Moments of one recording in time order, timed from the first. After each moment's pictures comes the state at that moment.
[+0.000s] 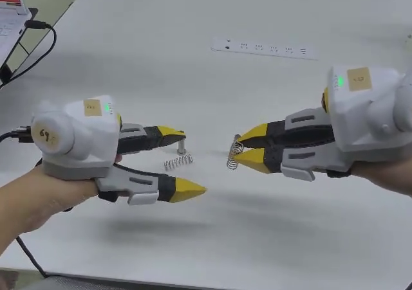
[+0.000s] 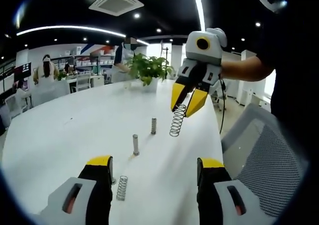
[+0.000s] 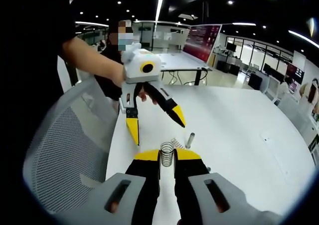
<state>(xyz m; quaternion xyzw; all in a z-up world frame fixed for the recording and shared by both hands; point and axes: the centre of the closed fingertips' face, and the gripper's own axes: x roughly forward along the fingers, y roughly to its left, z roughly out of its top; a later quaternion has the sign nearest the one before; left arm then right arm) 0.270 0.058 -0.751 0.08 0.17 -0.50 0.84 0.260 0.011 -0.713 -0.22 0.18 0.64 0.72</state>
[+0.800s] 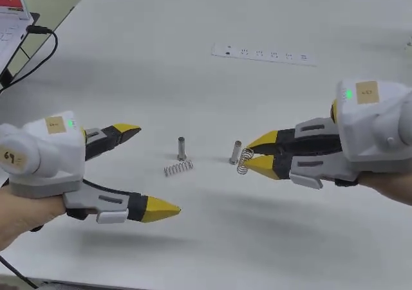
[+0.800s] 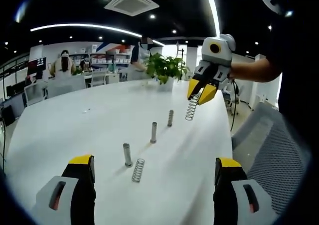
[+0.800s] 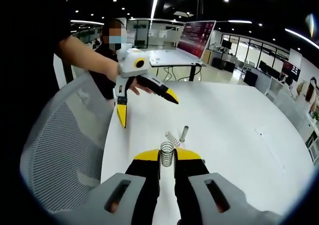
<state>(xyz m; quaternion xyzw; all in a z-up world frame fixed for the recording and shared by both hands) 0.274 0.099 -0.765 0.06 0.18 -0.45 0.87 0.268 -0.001 -0.719 -0.23 0.19 0.62 0.73</state>
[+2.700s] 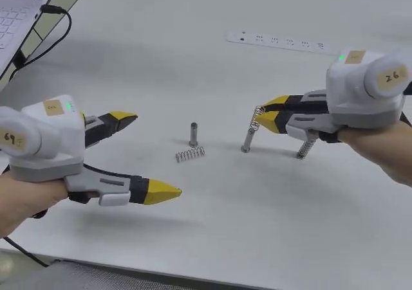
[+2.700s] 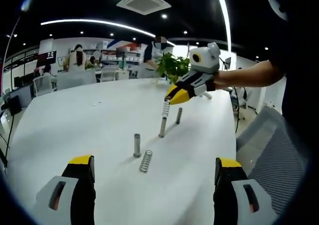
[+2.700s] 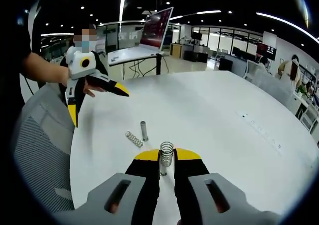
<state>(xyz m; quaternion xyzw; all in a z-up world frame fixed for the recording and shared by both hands) 0.275 0.122 -0.773 0.04 0.19 -0.41 0.89 0.352 -0.002 -0.751 -0.18 0.22 0.52 0.80</state>
